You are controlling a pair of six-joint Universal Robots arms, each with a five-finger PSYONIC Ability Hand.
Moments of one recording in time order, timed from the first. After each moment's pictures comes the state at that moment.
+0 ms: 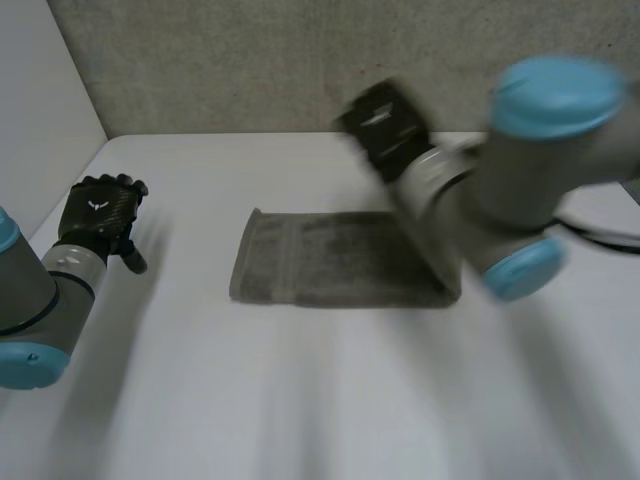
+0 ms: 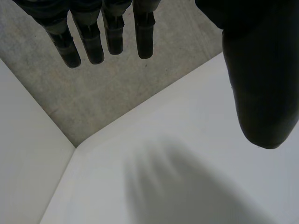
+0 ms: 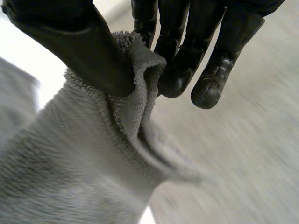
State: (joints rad) left arm 4.59 -2.01 -1.71 3.63 -1.47 3.44; right arm 2.19 -0.90 0.91 -0.01 1.40 2.41; left_hand 0.25 0.24 0.24 0.25 0.06; right_hand 1.23 1.21 1.25 1.25 1.07
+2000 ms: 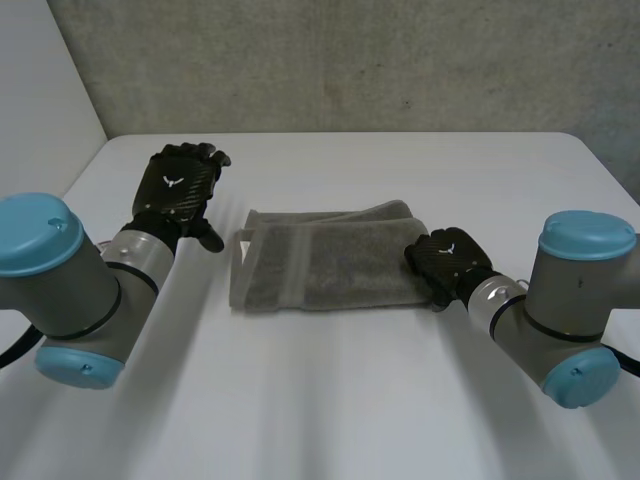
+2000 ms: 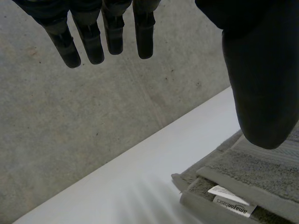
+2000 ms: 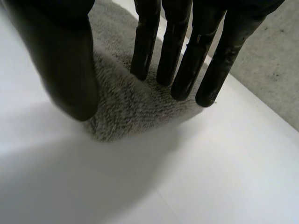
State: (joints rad) left arm 4.35 -1.98 -1.65 3.66 -1.47 3.32; right arm 1.92 -0.93 1.52 -0.24 1.30 2.67; left_hand 0.25 0.24 0.24 0.25 0.06; right_hand 0.79 0.79 0.79 0.79 0.62
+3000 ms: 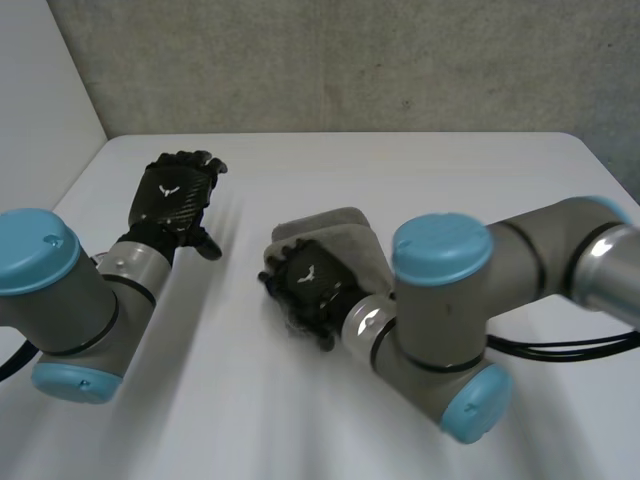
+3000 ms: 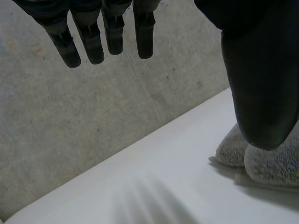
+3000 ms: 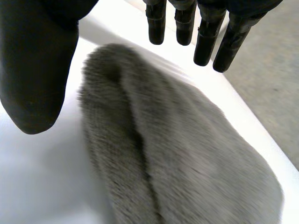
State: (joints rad) left arm 4.35 -1.95 -1.72 3.70 -1.48 3.30; right arm 2.32 -0.90 1.26 -0.03 1.33 2.58; left_hand 0.25 0.24 0.24 0.25 0.06; right_hand 0.23 0.24 0.24 0.25 0.06
